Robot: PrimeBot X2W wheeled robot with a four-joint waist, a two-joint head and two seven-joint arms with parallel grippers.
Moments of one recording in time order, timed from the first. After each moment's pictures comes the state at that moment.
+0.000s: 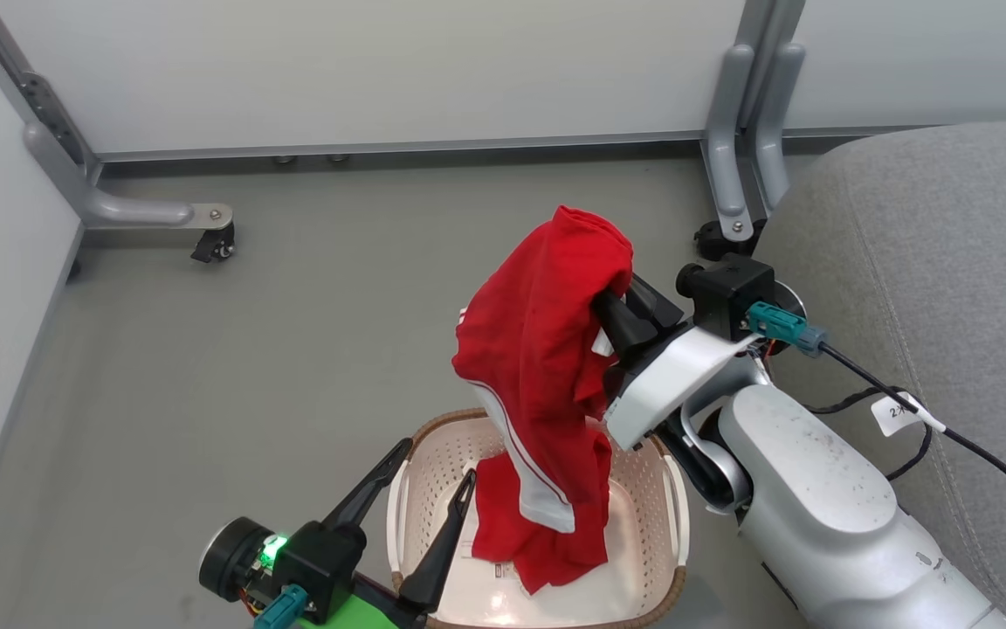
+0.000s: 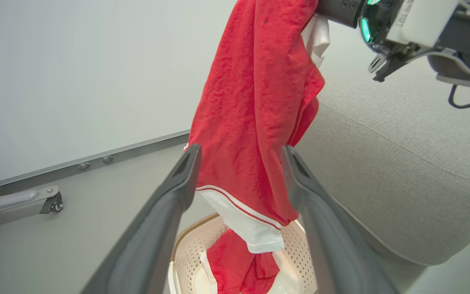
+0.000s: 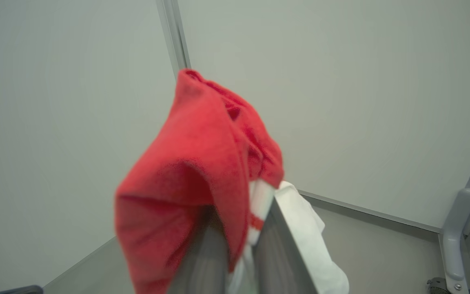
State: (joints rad) left arm -0.07 0.33 -0.63 0.02 -0.37 0.00 -0.19; right arm -0.58 -0.12 0.58 0.45 0.47 0.13 -0.23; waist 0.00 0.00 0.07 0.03
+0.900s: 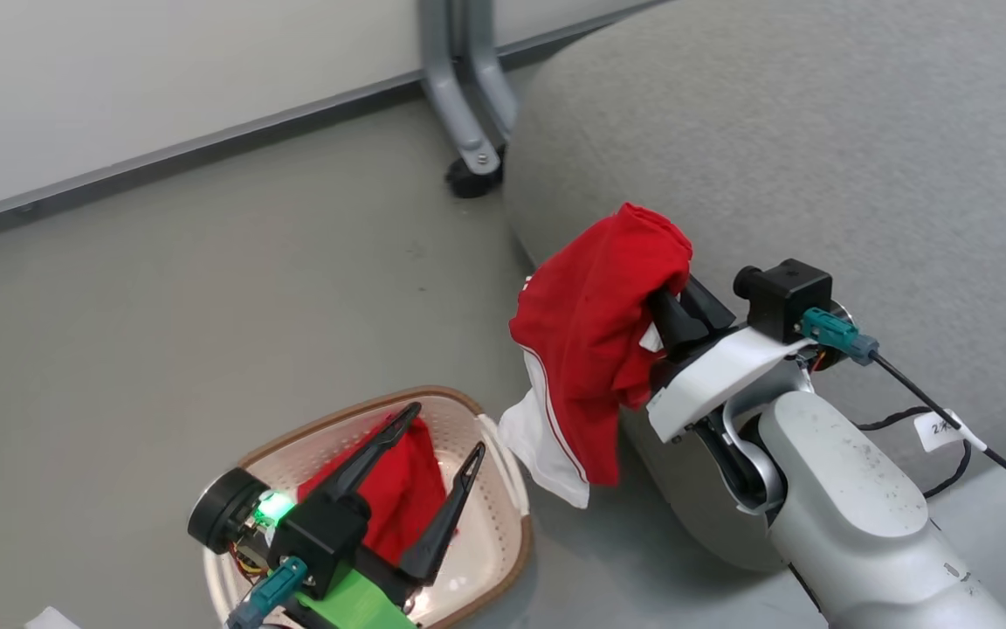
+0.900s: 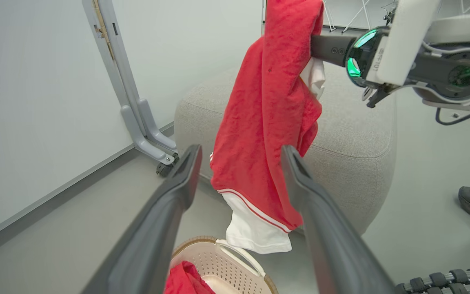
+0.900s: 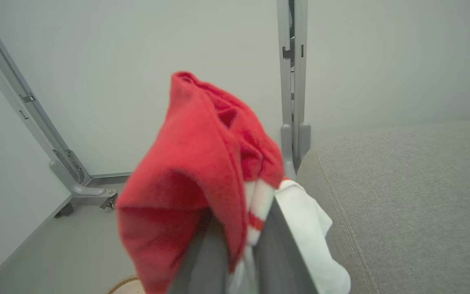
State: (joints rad) left arm -0.14 0.39 -0.65 -0.08 -0.34 -0.02 -0.12; right arm -0.53 -0.13 0.47 0.47 0.45 0.13 -0.25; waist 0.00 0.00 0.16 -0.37
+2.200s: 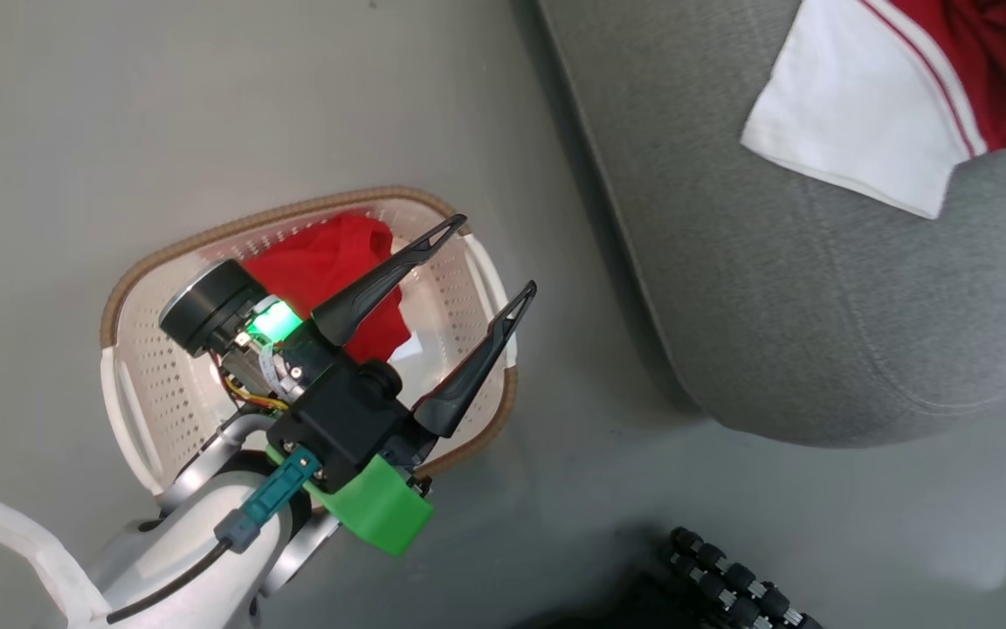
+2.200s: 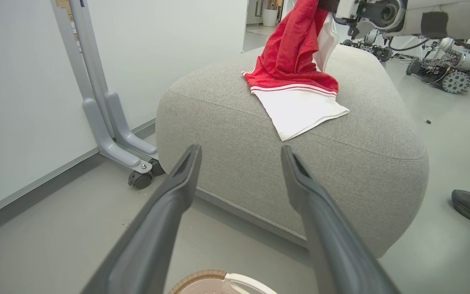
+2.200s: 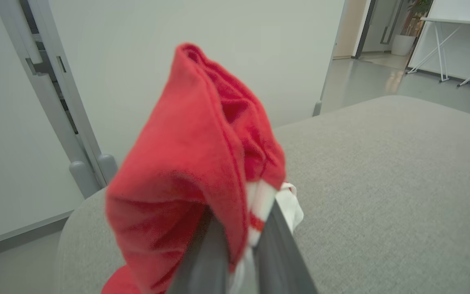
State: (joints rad) left arm -0.50 0.44 -0.69 -0.22 -0.24 -0.10 -0.05; right arm -0.94 -0.33 -0.25 0.69 0.37 0.13 -0.26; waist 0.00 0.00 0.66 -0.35
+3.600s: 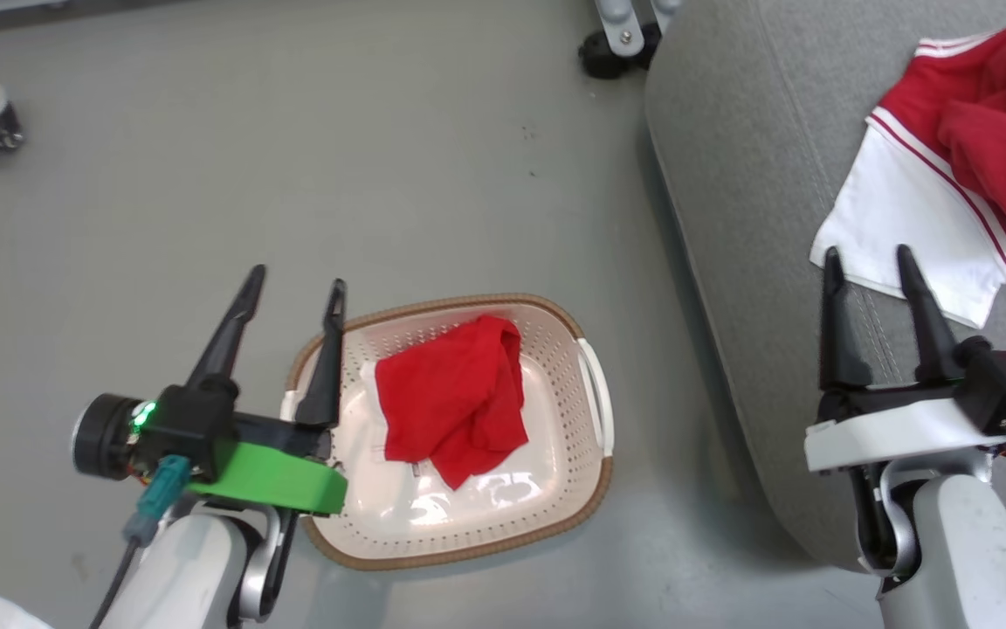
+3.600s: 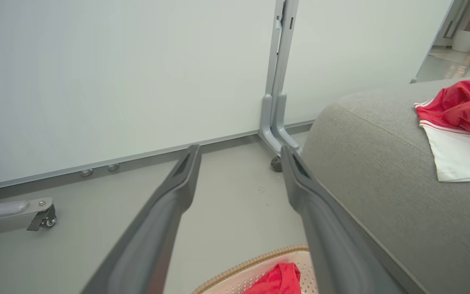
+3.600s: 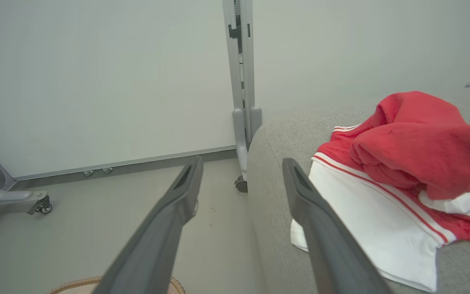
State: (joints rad) left arm -0.29 0.31 -0.45 0.08 -0.37 0.12 -0.26; right arm -0.20 -0.05 -0.05 0.11 0.17 0.13 -0.26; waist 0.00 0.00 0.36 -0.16
